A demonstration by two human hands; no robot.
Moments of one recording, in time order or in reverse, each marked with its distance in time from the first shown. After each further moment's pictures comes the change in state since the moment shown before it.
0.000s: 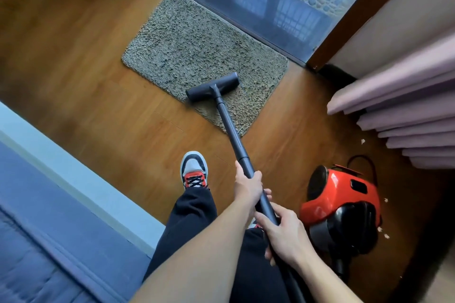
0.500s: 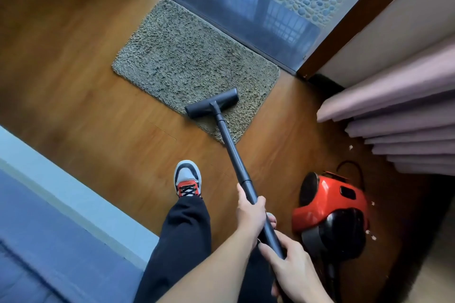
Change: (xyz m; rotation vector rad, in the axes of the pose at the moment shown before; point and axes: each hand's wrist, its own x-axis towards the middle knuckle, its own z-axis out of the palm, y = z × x) left_hand -0.030 -0.010 0.001 -0.007 -0.074 -0.073; right_hand -0.028 0.008 -0.003 -0.020 0.032 0.084
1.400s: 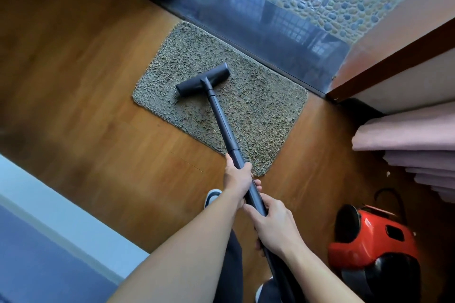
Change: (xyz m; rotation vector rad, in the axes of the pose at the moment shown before) left_hand 0.103 0.208 -0.094 0.022 0.057 0.123; right_hand 0.106 -0.221 0.050 0.027 0.010 -0.082
